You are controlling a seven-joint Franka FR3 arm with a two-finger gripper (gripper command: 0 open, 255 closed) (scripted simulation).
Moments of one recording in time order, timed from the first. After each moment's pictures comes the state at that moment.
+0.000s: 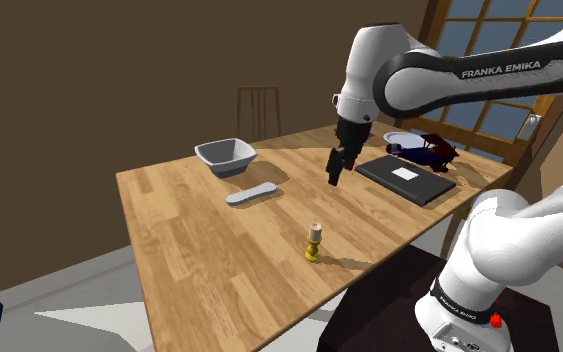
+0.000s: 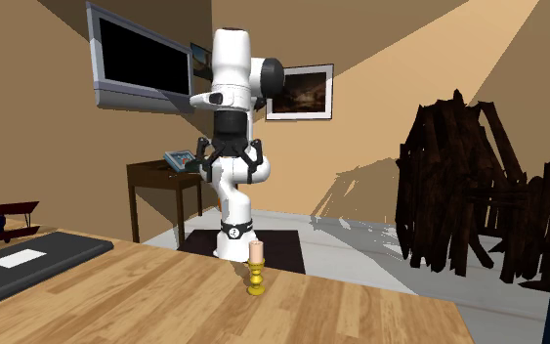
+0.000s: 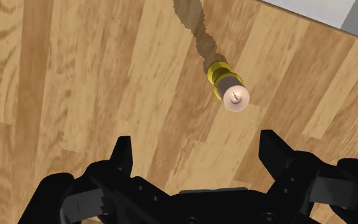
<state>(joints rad) 0.01 -0.73 0.11 -2.54 0.04 1.89 0.09</state>
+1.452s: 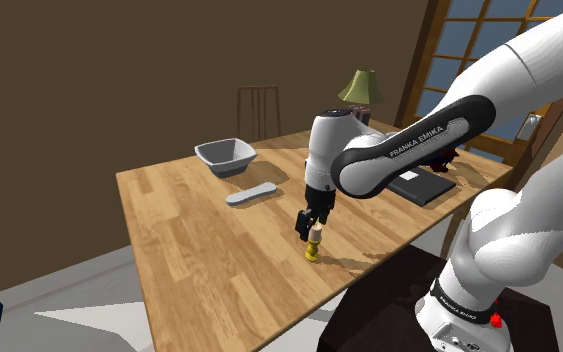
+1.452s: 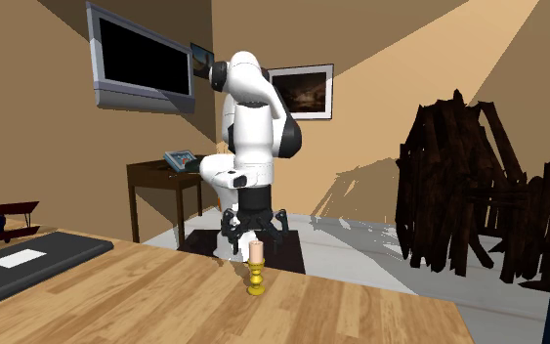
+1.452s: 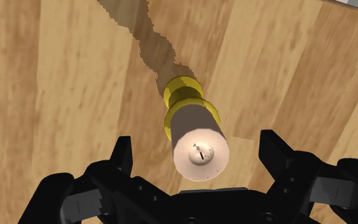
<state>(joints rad) 0.05 -0.39 0.24 -2.71 0.13 2.35 0.24</state>
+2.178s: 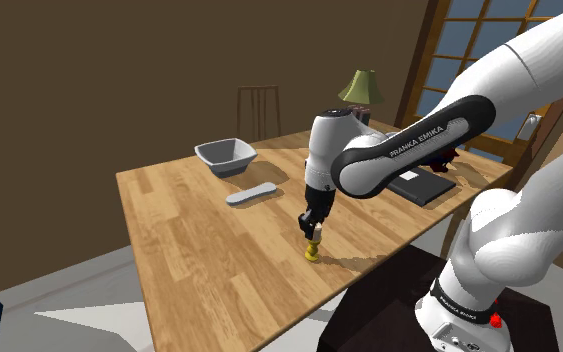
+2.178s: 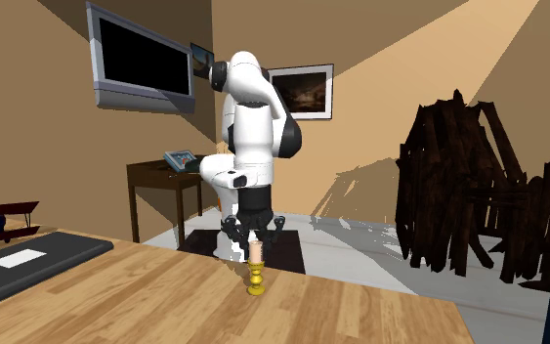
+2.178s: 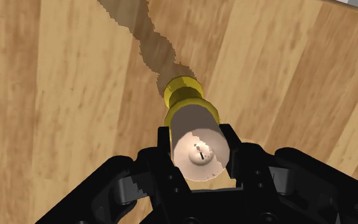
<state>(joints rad) 0.05 -0.39 0.24 -2.71 0.13 2.36 0.24</state>
